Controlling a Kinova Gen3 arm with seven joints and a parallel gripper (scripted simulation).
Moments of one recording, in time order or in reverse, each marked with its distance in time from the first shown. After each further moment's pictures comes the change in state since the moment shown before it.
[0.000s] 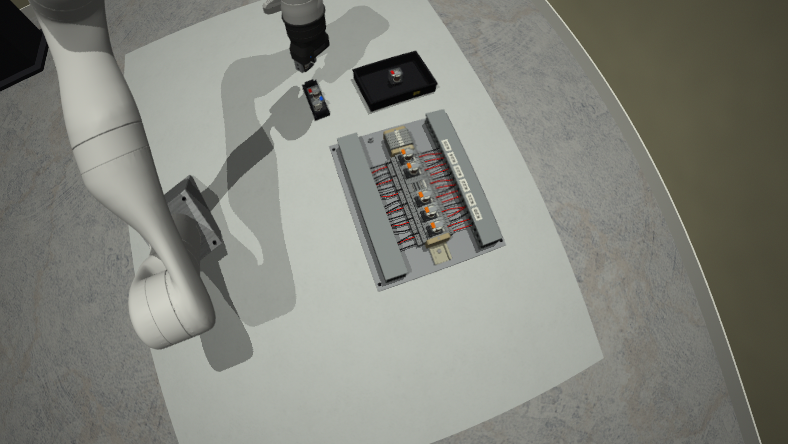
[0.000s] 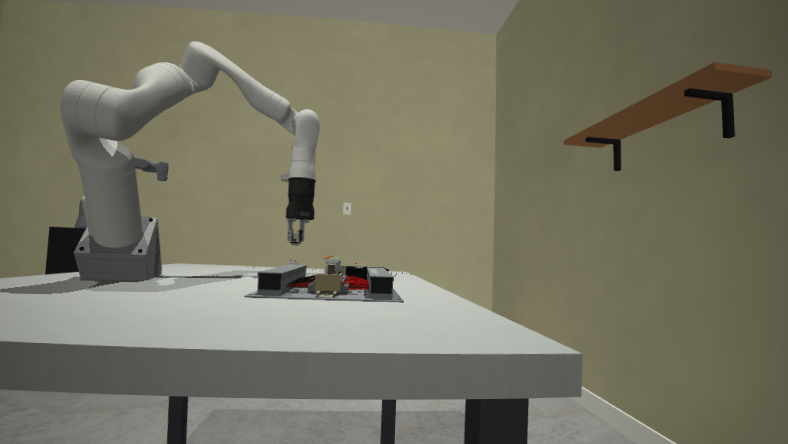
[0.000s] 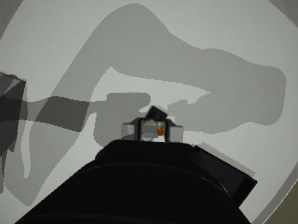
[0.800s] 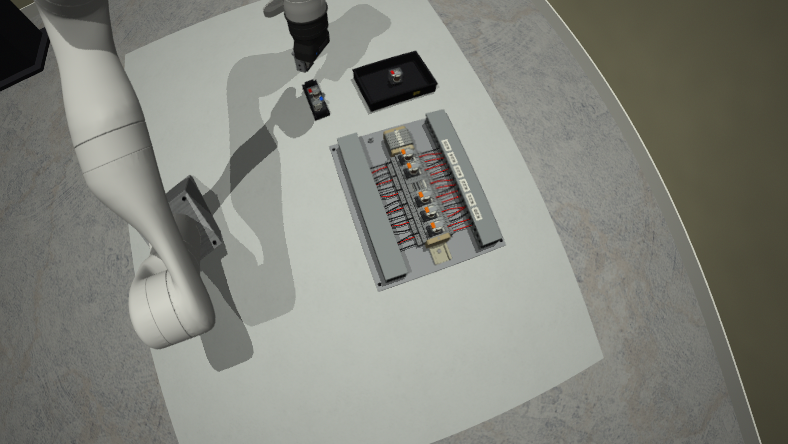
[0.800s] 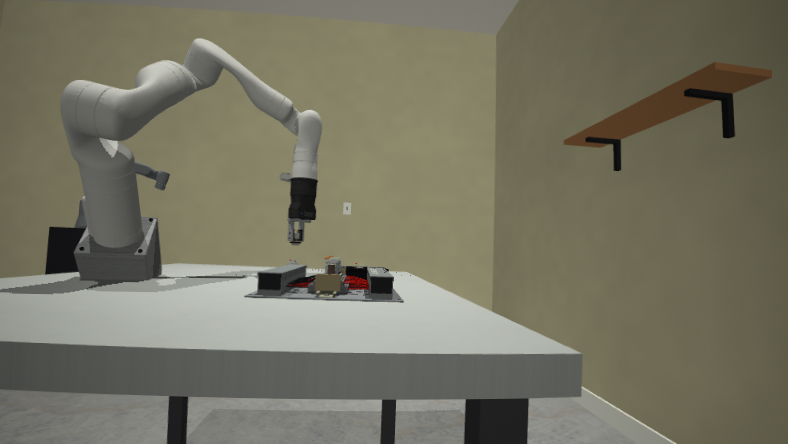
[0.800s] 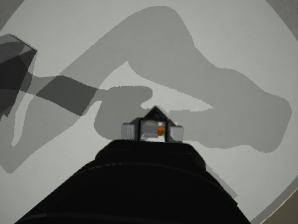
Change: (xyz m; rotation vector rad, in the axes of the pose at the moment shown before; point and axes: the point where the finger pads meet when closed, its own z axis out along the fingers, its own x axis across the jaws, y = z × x) arm 0.001 0.000 0.000 0.004 0.000 -0.246
